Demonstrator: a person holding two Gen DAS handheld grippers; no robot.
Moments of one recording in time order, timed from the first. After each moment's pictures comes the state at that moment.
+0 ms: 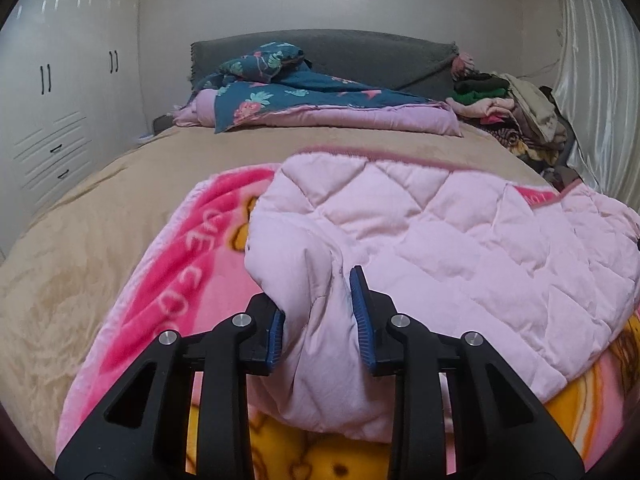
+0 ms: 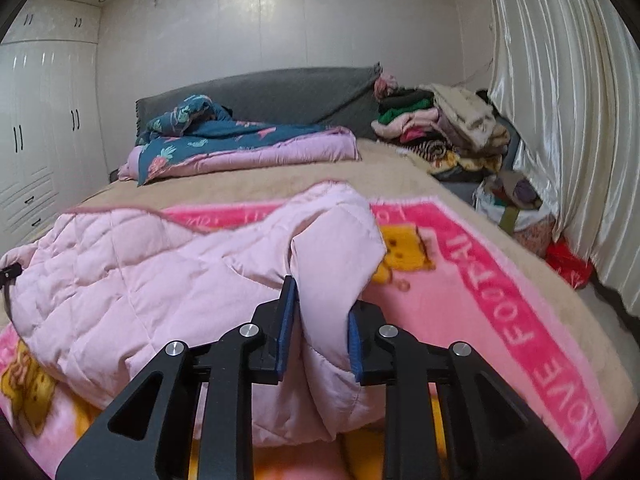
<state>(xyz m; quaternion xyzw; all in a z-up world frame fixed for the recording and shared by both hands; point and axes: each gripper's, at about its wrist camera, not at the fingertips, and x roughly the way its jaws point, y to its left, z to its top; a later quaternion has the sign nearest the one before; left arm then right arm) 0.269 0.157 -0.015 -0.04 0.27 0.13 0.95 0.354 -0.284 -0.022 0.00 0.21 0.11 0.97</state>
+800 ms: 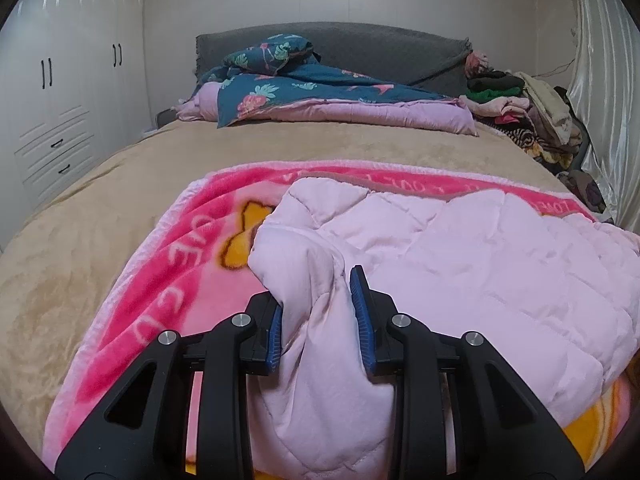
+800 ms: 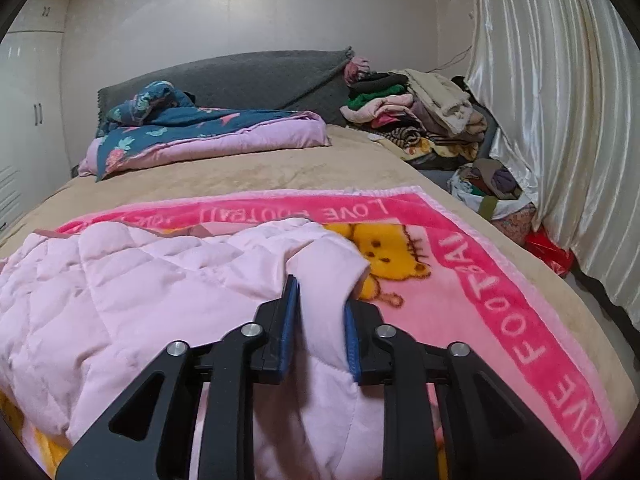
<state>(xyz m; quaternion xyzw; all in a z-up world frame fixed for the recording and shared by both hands) 0.326 0.169 -0.031 -0.04 0.28 0.14 0.95 0.428 -0.270 -0.050 -0.01 0.24 0.02 0.97</state>
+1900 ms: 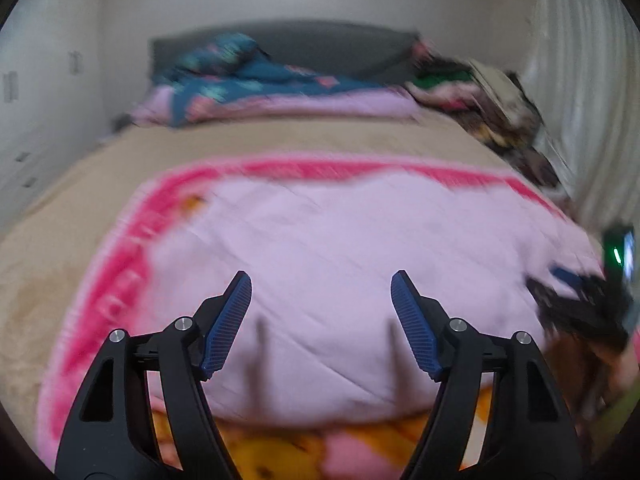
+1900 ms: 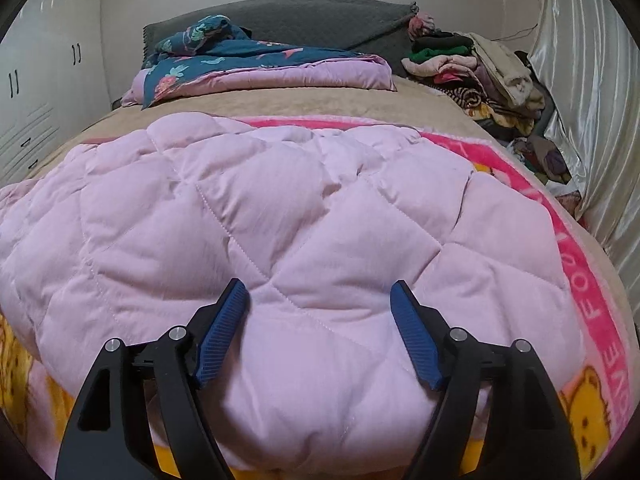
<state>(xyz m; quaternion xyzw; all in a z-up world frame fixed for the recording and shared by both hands) 0.291 0.094 -0.017 -0.03 0.31 0.04 0.95 0.409 -0.184 -0.099 -0.05 0.34 0.13 0.93</state>
